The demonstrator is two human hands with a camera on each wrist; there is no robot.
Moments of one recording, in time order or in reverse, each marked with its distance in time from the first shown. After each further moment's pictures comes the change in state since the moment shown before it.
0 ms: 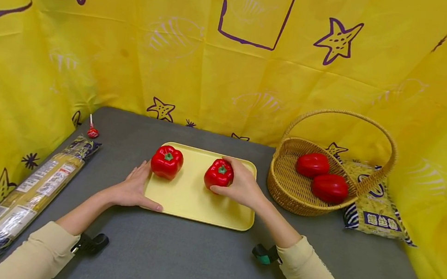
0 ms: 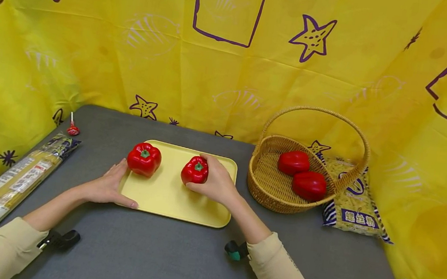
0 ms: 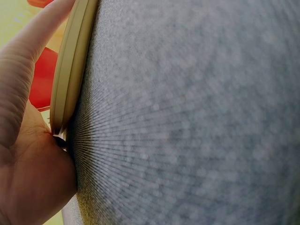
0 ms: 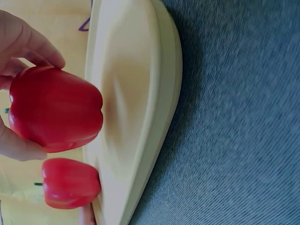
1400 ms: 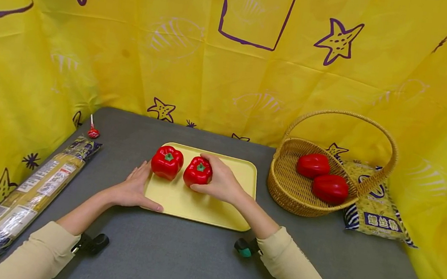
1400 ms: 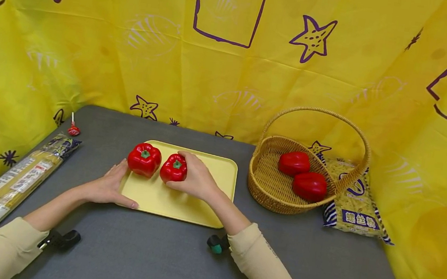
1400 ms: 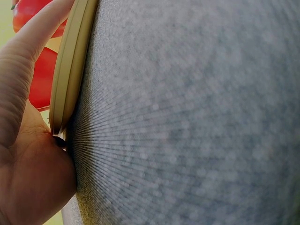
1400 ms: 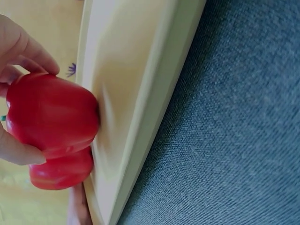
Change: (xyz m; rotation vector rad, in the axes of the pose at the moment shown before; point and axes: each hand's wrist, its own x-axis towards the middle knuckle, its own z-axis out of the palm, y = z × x) left_hand 0.001 0.000 0.001 -0.005 -0.004 -0.018; right_hand 0.027 -0.024 0.032 0.009 -0.080 -0.083
